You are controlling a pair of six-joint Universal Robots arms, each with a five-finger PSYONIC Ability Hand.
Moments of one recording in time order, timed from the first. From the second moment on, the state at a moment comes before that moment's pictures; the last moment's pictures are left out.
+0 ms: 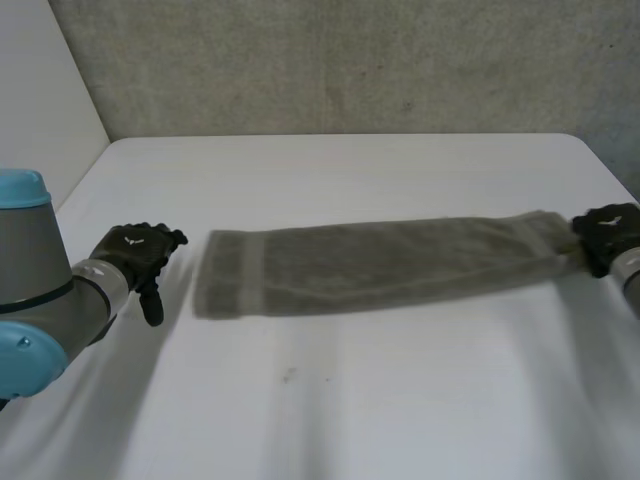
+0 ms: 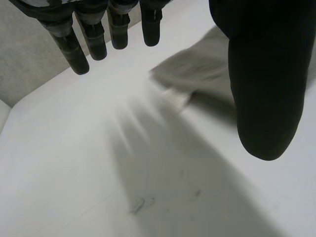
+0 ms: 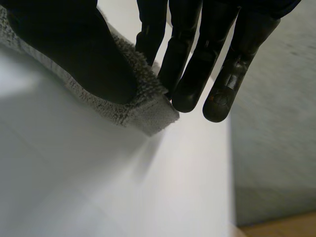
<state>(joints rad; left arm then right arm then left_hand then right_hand) 4.48 -1.98 -1.58 3.10 -1.54 3.50 1.49 -0.94 1.47 -0.26 1.43 2.42 0.18 0.17 0.17 0.17 0.03 0.94 1.17 1.18 1.19 0.97</state>
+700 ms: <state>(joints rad) 4.48 -1.84 -1.67 3.11 -1.55 3.48 2.28 -0.72 1.17 -0.41 1.13 2.43 0.18 0.17 0.17 0.17 0.03 0.94 1.17 1.19 1.19 0.98</state>
